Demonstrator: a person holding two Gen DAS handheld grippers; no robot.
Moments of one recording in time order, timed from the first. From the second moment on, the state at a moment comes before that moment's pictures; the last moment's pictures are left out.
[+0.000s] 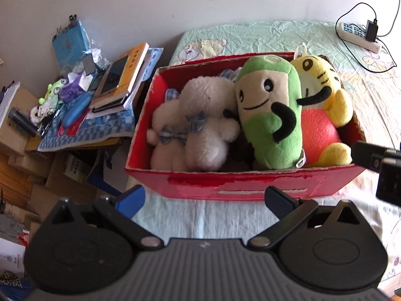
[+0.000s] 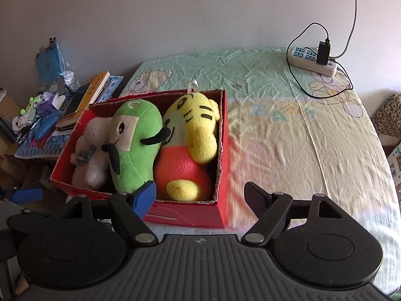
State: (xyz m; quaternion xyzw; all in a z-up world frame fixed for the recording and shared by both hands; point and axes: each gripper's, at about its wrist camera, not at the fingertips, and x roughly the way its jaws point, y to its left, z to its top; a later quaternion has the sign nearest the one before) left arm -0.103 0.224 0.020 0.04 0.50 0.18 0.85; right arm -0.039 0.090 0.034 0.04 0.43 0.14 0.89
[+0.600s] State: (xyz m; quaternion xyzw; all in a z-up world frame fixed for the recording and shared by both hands) left arm -0.093 0.265 0.020 0.04 0.49 0.10 0.87; right arm -0.045 0.117 0.030 0.04 0.43 0.05 0.90
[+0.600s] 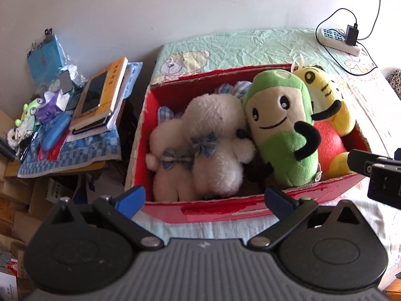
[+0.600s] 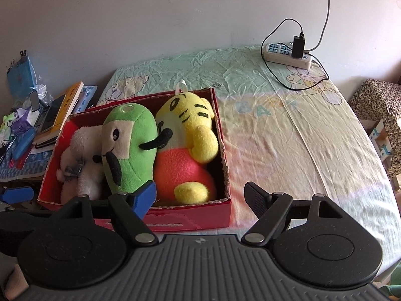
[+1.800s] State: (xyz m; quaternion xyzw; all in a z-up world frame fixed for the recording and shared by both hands) left arm -0.100 0.294 0.010 0.04 0.48 0.11 0.87; right arm -0.045 0.154 0.020 0.04 0.43 0.05 0.90
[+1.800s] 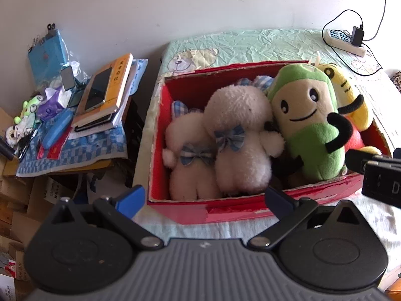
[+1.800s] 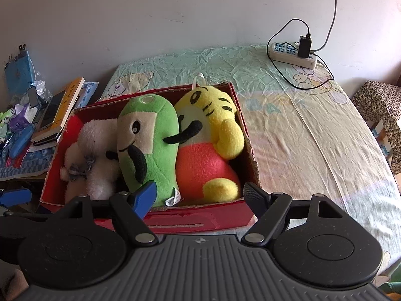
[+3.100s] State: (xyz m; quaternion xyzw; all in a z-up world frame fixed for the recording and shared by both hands) left arm -0.080 0.296 0.006 0.04 0.49 0.08 0.87; right arm -0.040 0.154 0.013 0.05 0.44 0.04 0.90
